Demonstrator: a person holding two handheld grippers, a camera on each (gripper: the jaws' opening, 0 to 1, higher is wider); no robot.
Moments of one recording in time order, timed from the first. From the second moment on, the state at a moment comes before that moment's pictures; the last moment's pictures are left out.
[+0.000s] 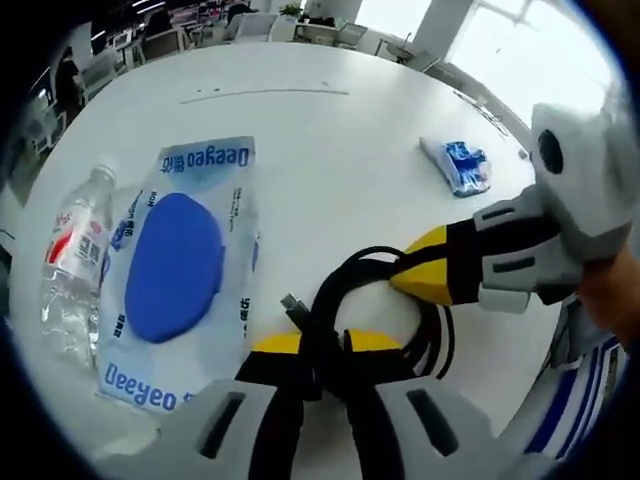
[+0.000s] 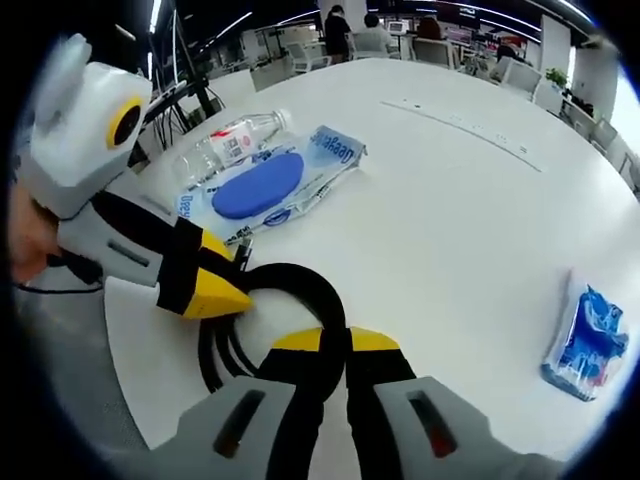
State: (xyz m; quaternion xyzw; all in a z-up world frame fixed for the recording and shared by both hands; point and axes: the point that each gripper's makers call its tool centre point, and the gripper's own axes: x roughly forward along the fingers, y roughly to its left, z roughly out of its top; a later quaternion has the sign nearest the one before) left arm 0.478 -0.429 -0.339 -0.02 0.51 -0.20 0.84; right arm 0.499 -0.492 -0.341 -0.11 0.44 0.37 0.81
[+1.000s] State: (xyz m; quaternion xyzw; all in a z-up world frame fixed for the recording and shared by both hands) left arm 0.474 -0.468 -0.292 -0.05 0.47 -0.26 0.84; right arm 0.486 -0.535 -0.286 -0.08 0.42 0.33 0.84
